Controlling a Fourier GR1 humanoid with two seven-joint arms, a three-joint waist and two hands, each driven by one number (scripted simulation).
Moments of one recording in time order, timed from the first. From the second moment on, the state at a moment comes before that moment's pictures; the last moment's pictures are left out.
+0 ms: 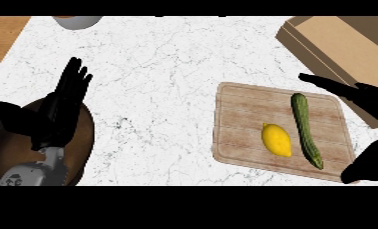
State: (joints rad) left arm -0.11 0.29 -0.09 -1.63 0.28 0.26 0.16; right arm -0.23 -0.78 0.12 -1.80 -0.12 0.61 0.37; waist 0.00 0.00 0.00
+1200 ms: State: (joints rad) left arm -0.08 0.19 -0.01 -1.67 0.20 0.18 0.20; right arm -0.17 -0.46 0.09 -1.76 0.27 0.68 0.32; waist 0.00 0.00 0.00
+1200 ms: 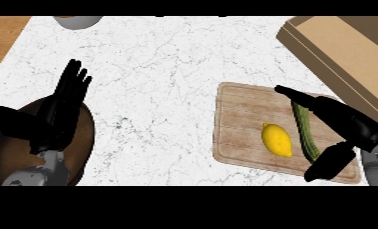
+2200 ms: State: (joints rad) left arm -0.07 0.14 0.03 -1.71 0.14 0.13 0.23; right arm -0.15 -0.33 0.10 -1.65 0.51 0.68 0.19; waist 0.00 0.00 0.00
